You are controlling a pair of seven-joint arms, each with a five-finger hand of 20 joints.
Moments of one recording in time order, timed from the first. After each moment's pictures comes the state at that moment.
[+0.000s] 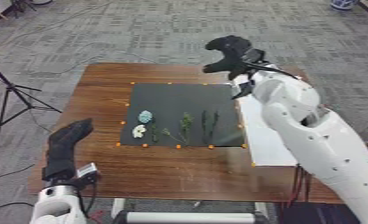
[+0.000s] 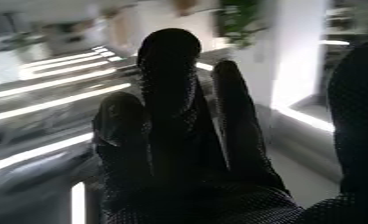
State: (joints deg) left arm 125.2 -58.6 -88.4 -118.6 58.9 33.8 15.9; right arm -61.6 -54.3 57.6 -98.1 -129.8 -4.7 7.9
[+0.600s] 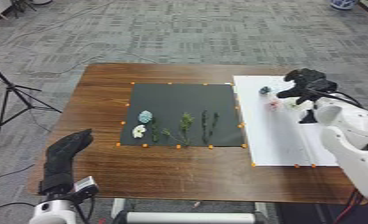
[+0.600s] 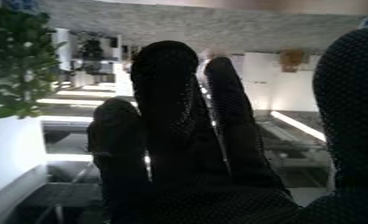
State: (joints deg) left arm 131.2 -59.1 -89.1 -120.0 59.0 32.5 17.5; right arm -79.0 -41.7 73.2 -93.6 -133.7 -4.4 13.6
